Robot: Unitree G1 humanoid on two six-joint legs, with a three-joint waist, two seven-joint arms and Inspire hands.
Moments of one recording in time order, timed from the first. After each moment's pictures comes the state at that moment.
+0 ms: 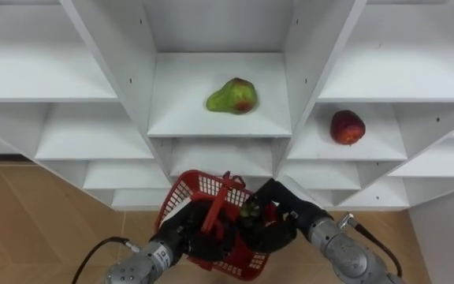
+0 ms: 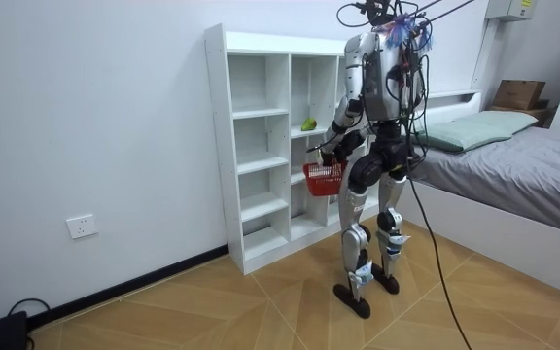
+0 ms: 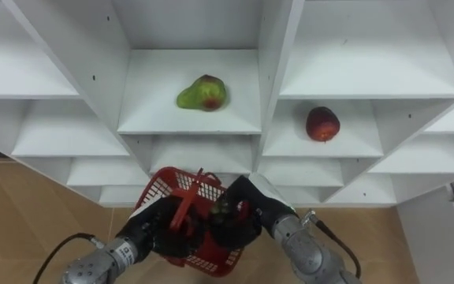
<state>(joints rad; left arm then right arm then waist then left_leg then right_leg) 0.00 0.24 -0.38 0.60 -0.13 -0.19 -0.26 -0.06 -0.31 0.42 0.50 -0.32 -0.18 0.09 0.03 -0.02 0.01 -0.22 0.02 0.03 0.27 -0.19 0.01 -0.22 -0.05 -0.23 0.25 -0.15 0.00</state>
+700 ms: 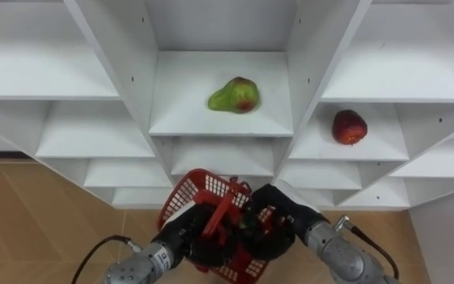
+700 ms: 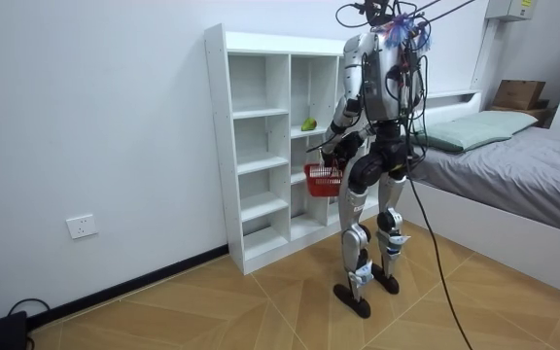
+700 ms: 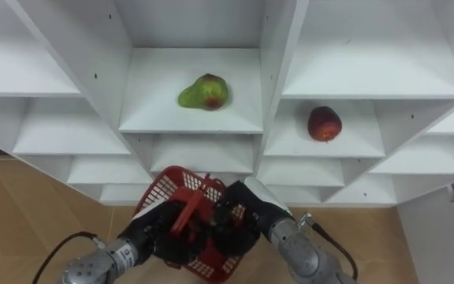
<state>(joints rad) -0.01 0.26 -0.42 0.60 -0.13 -0.19 -0.30 -0.06 -0.30 0.45 0.53 -0.32 -0.17 0.10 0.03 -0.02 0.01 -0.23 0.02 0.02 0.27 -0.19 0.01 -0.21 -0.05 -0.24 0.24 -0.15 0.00</state>
